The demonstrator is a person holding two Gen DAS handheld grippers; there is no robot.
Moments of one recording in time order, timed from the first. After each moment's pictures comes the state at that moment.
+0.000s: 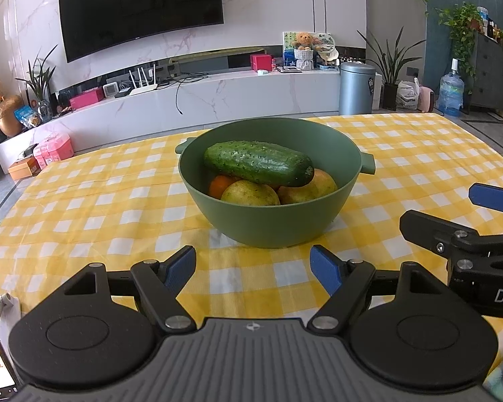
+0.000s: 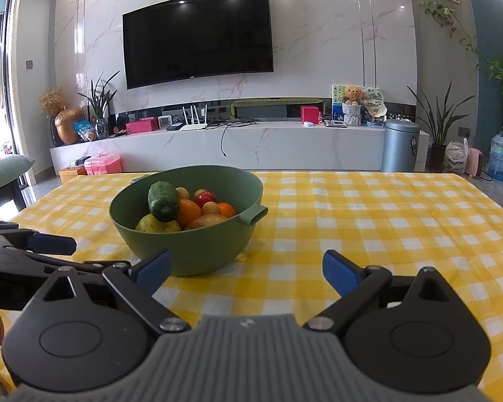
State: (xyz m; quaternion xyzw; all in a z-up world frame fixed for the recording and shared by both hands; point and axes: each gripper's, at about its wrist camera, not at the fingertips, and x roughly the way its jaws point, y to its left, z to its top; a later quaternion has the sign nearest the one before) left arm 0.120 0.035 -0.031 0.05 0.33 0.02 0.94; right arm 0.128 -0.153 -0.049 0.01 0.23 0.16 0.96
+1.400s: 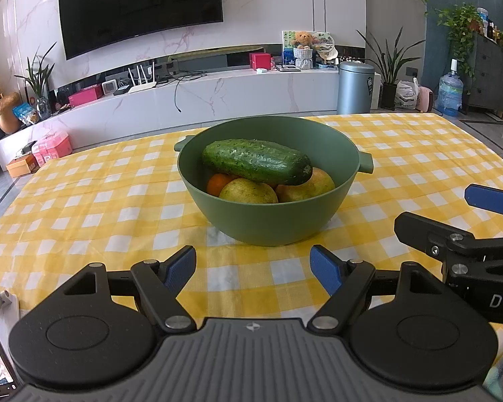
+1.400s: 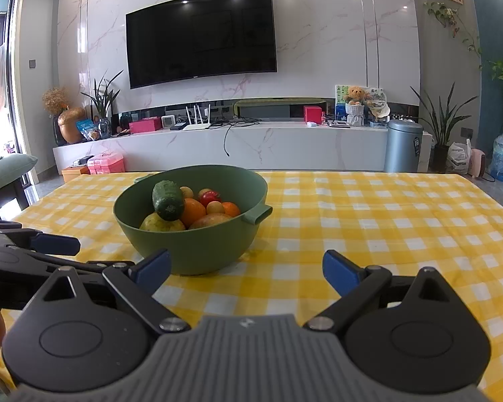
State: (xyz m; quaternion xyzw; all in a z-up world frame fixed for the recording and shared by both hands) left arm 0.116 0.033 -0.031 0.05 0.33 0.02 0.94; right arm 0.129 -0.153 -0.049 0.01 0.23 0.17 0.96
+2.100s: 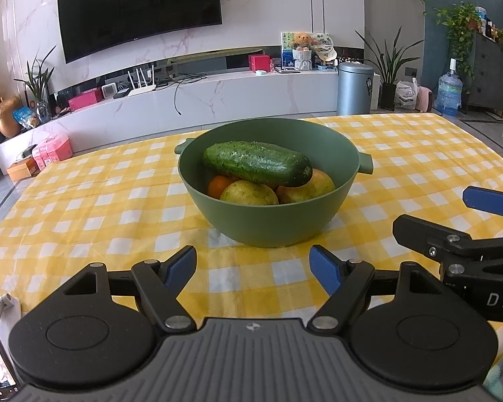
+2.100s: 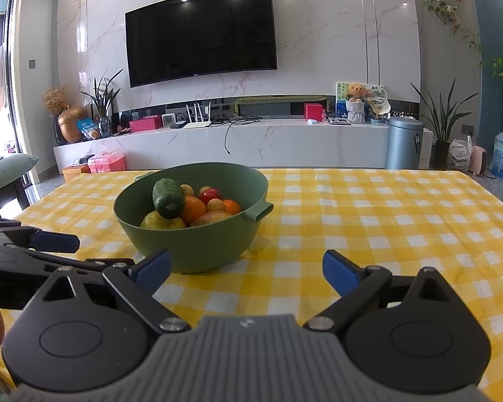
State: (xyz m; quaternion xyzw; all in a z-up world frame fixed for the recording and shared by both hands) left arm 0.111 0.025 -0.030 0.05 0.33 0.02 0.94; right arm 0.128 -0.152 -0.050 0.01 0.23 0.17 0.96
